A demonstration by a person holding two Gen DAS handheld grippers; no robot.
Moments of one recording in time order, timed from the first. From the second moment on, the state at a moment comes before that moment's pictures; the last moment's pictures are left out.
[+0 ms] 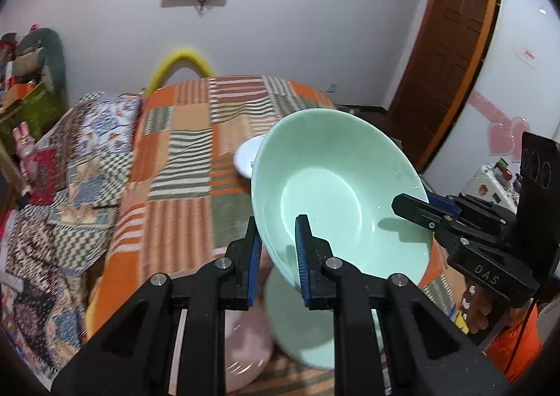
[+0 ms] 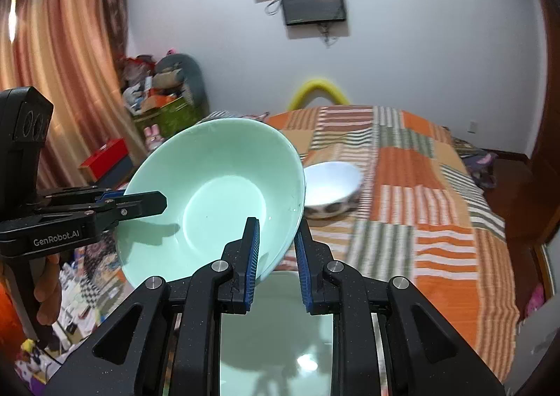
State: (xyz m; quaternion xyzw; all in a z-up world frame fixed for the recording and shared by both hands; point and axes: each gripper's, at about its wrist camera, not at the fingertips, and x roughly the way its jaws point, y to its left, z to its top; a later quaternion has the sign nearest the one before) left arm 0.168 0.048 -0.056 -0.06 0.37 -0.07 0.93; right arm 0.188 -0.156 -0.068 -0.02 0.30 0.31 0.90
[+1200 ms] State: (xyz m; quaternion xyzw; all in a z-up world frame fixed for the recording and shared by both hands) left arm 0.114 0.161 -0.175 -0.11 0.45 0.01 0.89; right arm 0.157 -0.034 -0.154 -0.08 0.42 0.36 0.83
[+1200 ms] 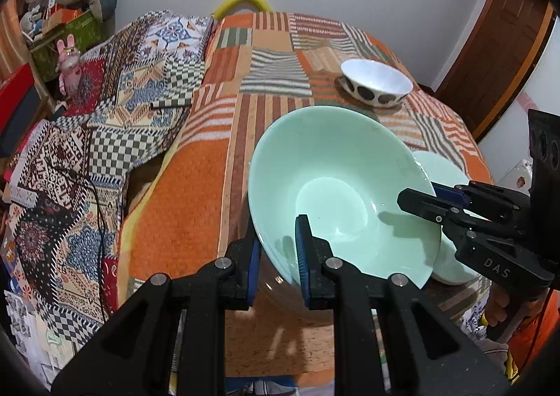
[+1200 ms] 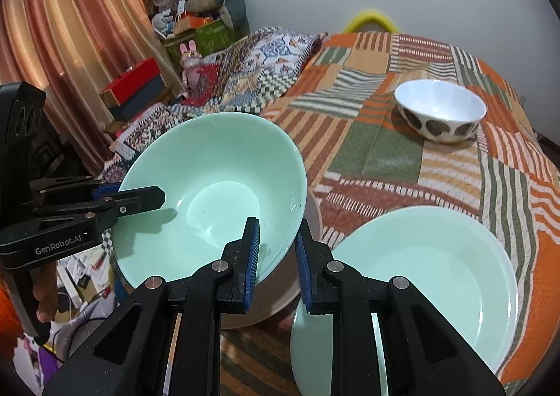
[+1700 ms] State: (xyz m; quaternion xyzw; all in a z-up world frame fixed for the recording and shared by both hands) left arm 0.116 0.157 -0.204 -0.10 0.48 0.00 0.87; right arm 0.156 -0.028 -0.169 -0.11 0.43 0.35 0.82
